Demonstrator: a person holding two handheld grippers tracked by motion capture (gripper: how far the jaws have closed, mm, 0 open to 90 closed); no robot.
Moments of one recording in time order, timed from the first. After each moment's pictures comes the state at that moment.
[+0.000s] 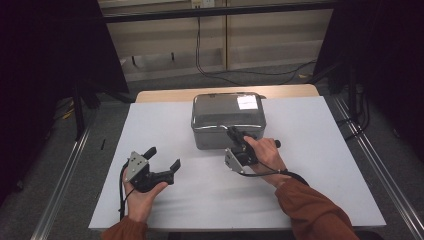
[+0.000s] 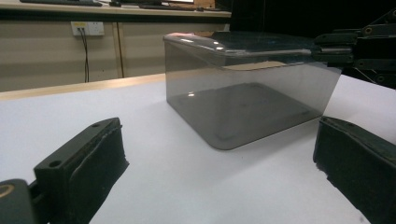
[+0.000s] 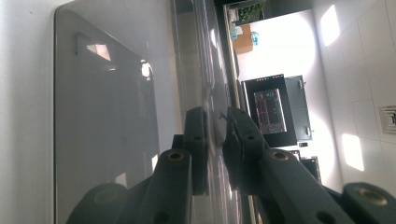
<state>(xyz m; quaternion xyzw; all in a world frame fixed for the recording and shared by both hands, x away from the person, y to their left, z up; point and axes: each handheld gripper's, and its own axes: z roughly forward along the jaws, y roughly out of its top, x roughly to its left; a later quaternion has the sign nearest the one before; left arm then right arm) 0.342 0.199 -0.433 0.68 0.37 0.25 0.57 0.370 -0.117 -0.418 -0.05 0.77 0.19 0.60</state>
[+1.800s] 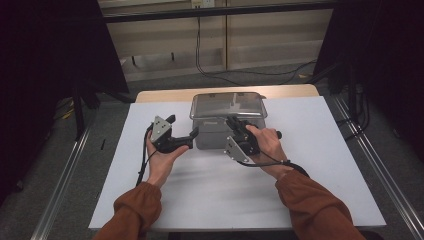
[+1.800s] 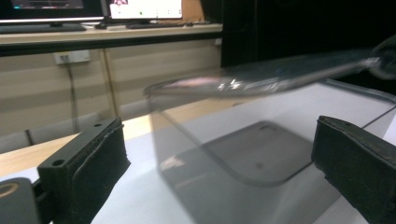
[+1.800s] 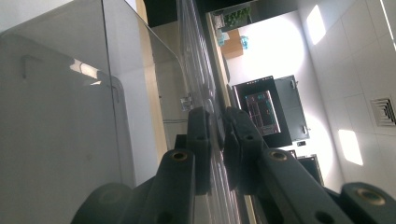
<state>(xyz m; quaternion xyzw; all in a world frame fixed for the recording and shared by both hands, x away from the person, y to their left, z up) 0.434 0.138 -0.412 0.69 0.32 0.27 0.59 0.380 -0.120 -0.386 -0.03 0.76 0.23 0.61</state>
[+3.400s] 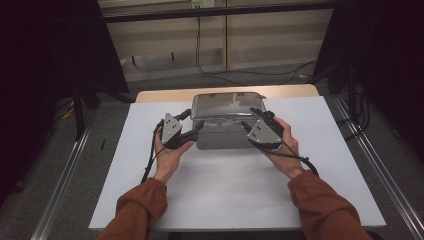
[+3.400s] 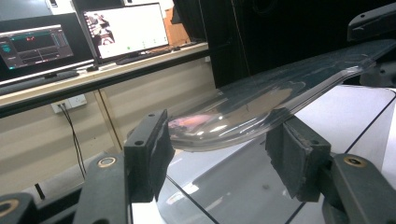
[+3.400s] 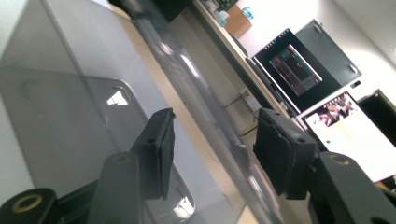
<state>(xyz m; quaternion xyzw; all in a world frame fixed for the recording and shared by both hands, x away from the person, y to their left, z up) 0.440 0.122 -0.409 0.70 0.23 0.33 0.59 0.395 -0.178 -0.389 0.15 0.76 0.36 0.52</state>
